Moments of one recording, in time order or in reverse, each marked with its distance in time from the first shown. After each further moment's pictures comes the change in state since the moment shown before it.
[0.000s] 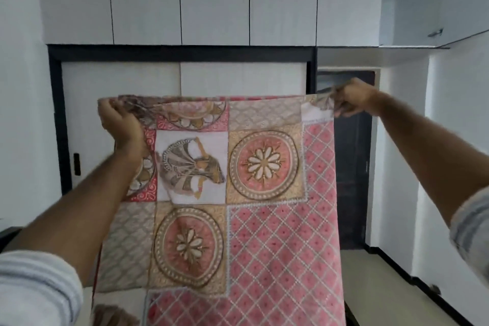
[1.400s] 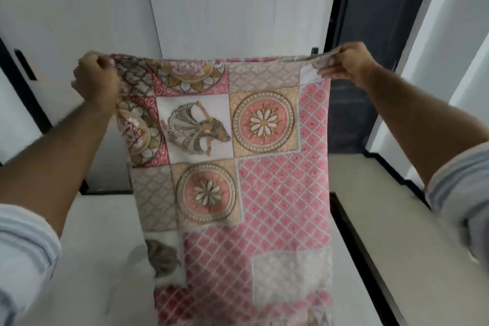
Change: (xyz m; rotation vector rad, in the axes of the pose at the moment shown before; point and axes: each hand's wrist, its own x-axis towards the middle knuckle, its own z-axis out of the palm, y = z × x) left_hand -0.086 -0.286 0.103 0.728 -0.409 -0.201; right_hand 0.161 0.228 0.260 0.423 -0.061 0.307
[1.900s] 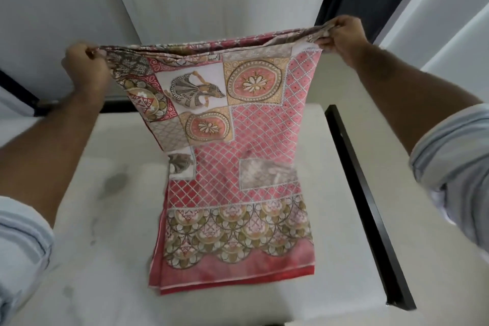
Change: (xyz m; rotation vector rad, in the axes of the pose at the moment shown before) left_hand -0.084 -0.214 0.236 0.119 -0.441 -0.165; right_hand 0.120 0.309 0.110 -0.121 0.046 0.349
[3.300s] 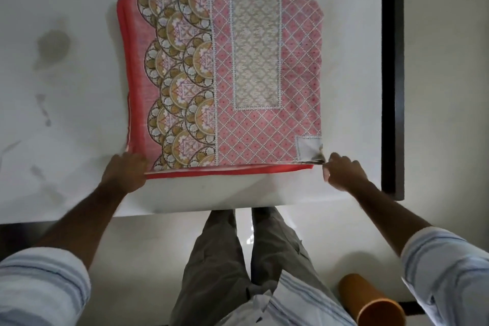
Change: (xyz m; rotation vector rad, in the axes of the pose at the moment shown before) left_hand -0.407 -0.343 0.022 1.207 -1.276 0.530; right_hand -0.372 0.455 -0.019 -1.318 -0.860 0.278
